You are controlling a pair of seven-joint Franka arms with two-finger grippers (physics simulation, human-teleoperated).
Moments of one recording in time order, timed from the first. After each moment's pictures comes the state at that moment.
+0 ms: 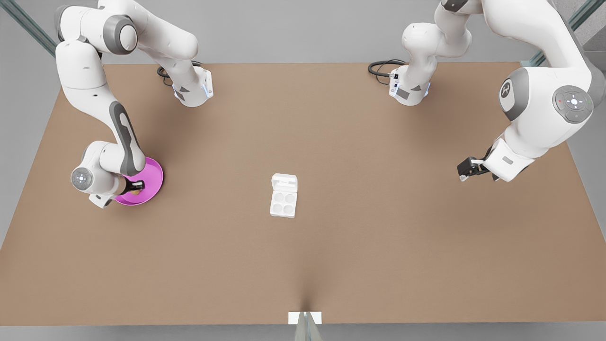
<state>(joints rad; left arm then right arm) -0.19 0.16 0.13 -1.46 0.00 1.66 -0.06 -0.25 0.46 -0.04 -2.11 -0.13 2.35 -0.38</state>
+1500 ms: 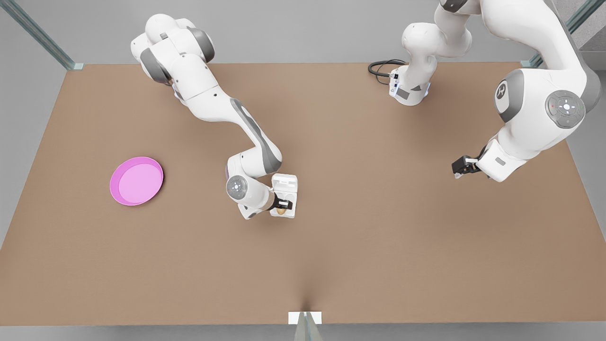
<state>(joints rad) -0.20 0.17 0.12 -1.46 0.00 1.62 -0.06 0.58 0.76 -0.02 -1.51 0.48 2.31 0.47</state>
